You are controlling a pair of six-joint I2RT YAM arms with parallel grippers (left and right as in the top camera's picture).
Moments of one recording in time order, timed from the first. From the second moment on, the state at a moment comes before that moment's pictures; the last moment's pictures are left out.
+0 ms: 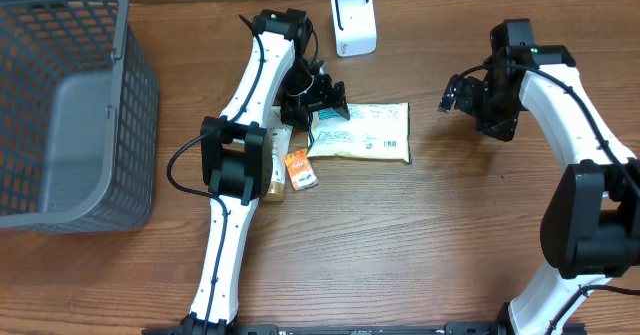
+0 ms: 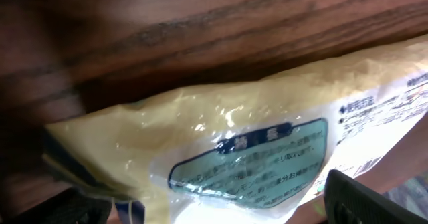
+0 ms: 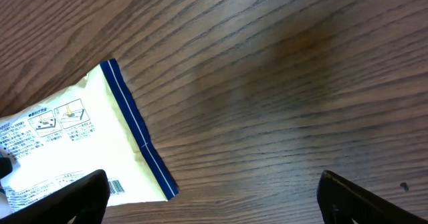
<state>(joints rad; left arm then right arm) -0.26 2.71 2.55 -1.57 0.47 -0.23 0.03 1.94 1.55 -1.01 -0.20 0.46</state>
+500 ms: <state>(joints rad) -0.30 2.74 2.55 -1.46 0.56 -0.22 0.03 1.94 1.36 -0.80 -0.34 0.46</state>
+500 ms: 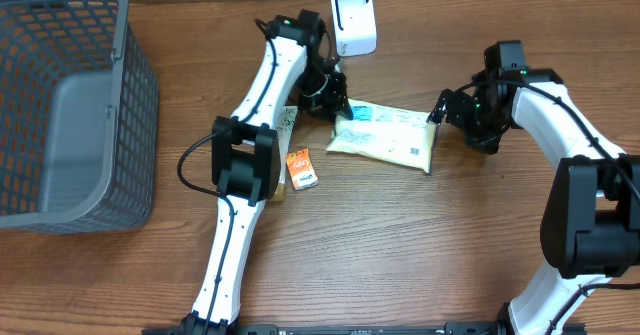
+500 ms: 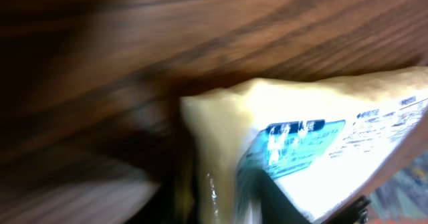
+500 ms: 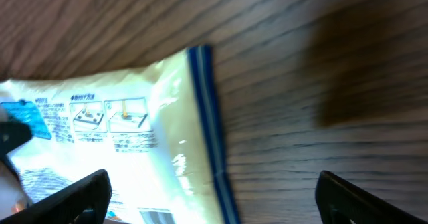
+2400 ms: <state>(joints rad) -0.25 2.52 2.57 -1.56 0.26 -0.38 0.18 2.00 1.26 -0.41 -0.46 0.61</state>
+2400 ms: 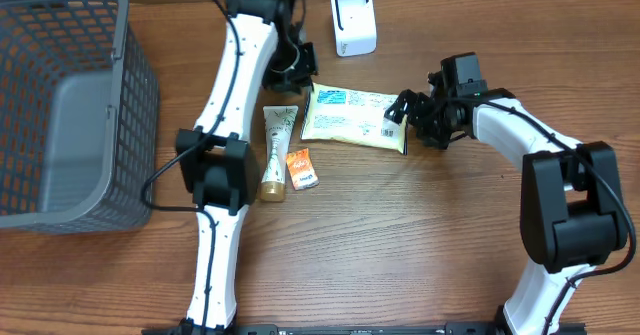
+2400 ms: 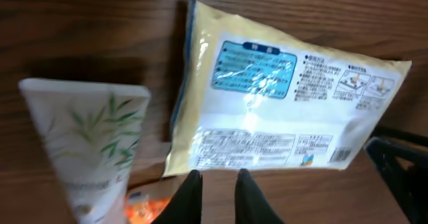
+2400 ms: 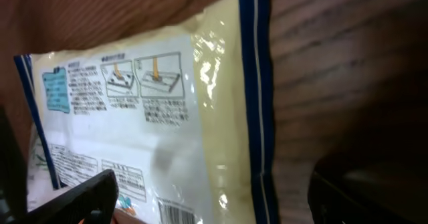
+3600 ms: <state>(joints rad) -0.32 2.69 2.57 -1.52 0.25 -0.49 0.31 2.11 1.29 -0.19 -0.54 0.67</state>
